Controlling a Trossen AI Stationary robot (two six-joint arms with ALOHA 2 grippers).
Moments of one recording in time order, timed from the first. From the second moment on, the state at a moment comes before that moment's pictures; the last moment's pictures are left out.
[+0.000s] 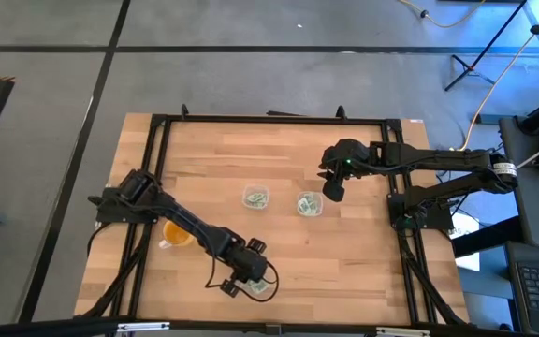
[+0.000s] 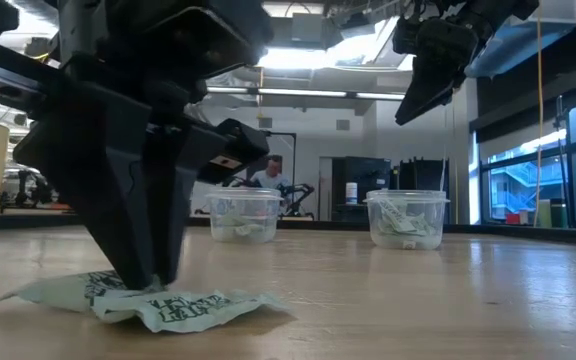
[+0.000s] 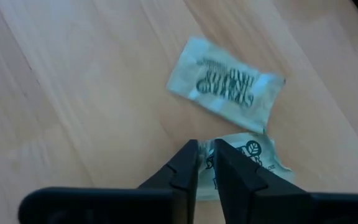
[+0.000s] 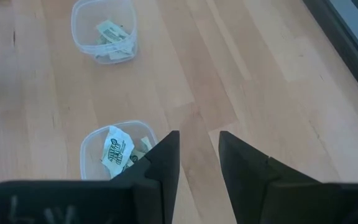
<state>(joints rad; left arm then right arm) -0.46 1.98 1.20 -0.33 0.07 0.01 -0.17 1.18 0.92 -0.59 0.11 0.13</state>
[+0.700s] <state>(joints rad) -0.43 1.89 1.19 -0.47 0.08 0.07 -0.17 1.18 0.92 -0.59 0.11 0.12</state>
